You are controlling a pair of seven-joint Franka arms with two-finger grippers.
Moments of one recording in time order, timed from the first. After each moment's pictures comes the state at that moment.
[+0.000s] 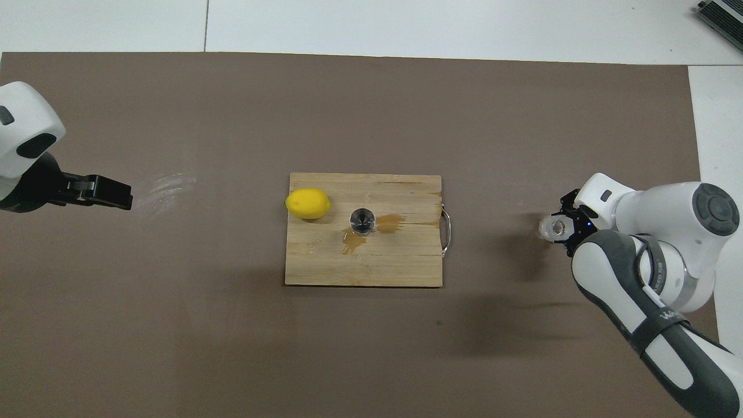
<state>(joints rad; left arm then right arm) -0.04 -0.04 -0.08 -1.68 -0.03 1.62 0.01 -0.12 0.11 0.08 -2.27 0.16 2.42 -1.80</state>
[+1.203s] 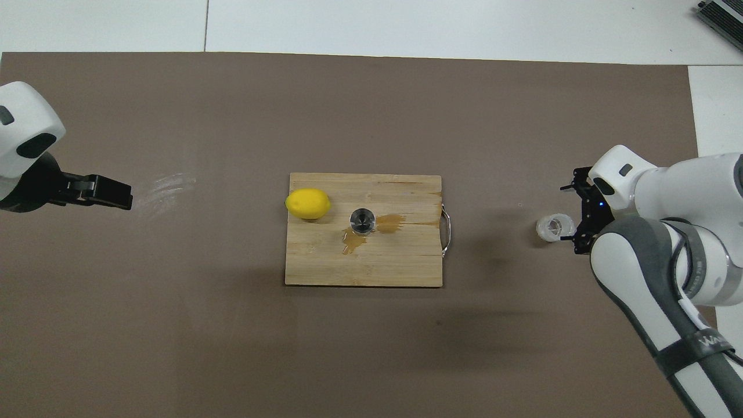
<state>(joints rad) -0.04 -0.04 -0.08 -1.68 -0.03 1.62 0.01 -0.08 0.01 0.08 -2.13 0.16 2.19 -1.57</state>
